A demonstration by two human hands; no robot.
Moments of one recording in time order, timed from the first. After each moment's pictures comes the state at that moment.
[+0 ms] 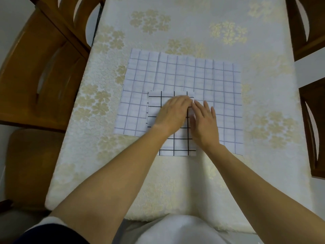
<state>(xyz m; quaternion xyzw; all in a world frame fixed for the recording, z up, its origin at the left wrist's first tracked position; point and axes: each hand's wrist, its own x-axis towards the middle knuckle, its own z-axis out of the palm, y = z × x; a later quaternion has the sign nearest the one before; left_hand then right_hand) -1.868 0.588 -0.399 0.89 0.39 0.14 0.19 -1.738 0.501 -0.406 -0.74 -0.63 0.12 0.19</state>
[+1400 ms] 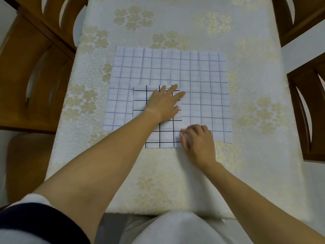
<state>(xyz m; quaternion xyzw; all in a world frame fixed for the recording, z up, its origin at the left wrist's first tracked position) -1.851 0.603 -0.381 0.91 0.38 -0.12 0.15 -1.739 0.415 -0.413 -0.74 -0.64 0.08 0.21</state>
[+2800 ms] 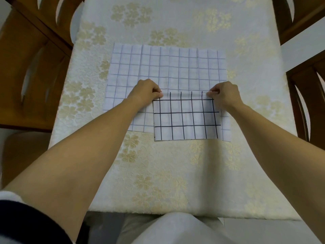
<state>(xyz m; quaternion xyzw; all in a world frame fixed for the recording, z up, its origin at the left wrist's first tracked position) -1.886 0.640 -0.365 0.76 0.53 0.01 0.38 -1.606 0.538 -0.373 -0.83 -0.47 0.27 0.13</state>
